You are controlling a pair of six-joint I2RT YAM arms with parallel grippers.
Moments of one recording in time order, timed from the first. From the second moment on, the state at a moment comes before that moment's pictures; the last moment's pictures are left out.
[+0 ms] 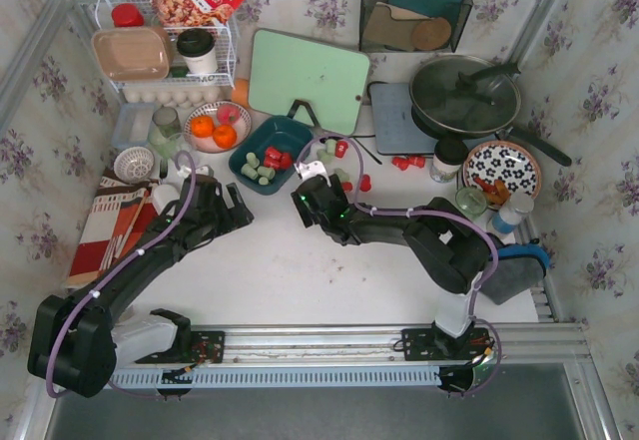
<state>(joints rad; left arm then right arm) -0.37 1.15 0.68 -0.33 -0.03 -0.61 0.84 1.85 1.01 0.14 0.46 0.18</state>
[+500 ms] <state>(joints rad) -0.37 1.14 0.68 -0.34 -0.01 -0.61 0.82 1.93 1.03 0.20 0.41 0.16</state>
